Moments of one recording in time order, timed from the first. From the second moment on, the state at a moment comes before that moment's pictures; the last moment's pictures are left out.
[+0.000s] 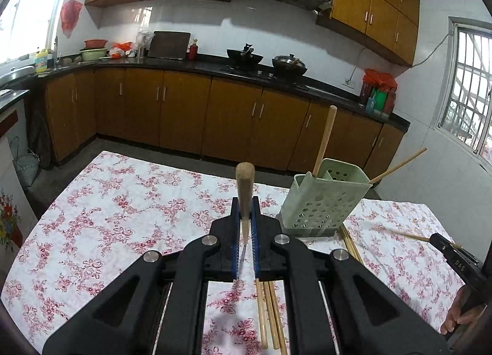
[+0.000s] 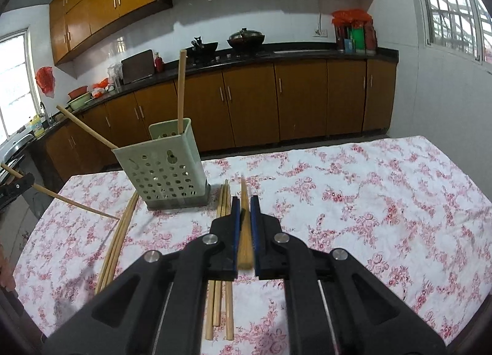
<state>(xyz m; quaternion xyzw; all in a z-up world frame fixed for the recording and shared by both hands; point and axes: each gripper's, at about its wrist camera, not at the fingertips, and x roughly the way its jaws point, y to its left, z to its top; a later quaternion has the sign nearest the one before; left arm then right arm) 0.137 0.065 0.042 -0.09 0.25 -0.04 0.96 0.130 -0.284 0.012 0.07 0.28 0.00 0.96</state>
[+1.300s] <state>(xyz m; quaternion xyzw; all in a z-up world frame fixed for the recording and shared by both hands) 0.216 -0.028 0.096 -0.09 0.14 -0.10 0.98 0.242 -0.245 0.104 0.11 0.19 0.09 0.97</state>
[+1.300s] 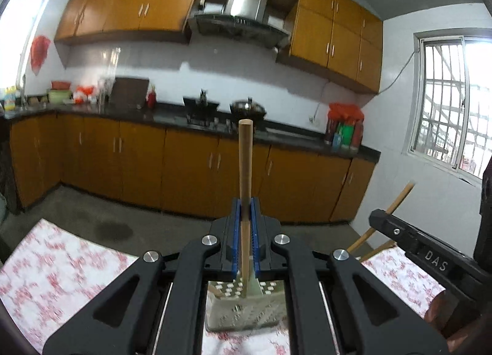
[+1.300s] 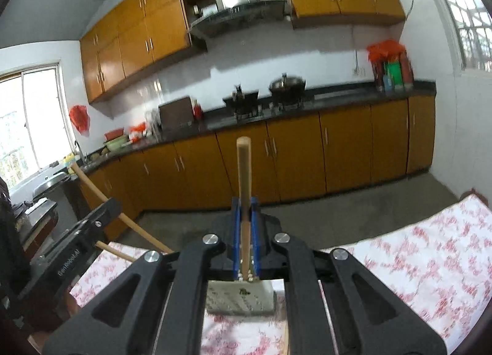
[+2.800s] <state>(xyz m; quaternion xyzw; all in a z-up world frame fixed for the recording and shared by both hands) 0.177 0.025 -0.082 -0.07 0.43 -0.06 0.90 0.167 -0.274 -0.100 0.08 0.44 0.02 0.89</state>
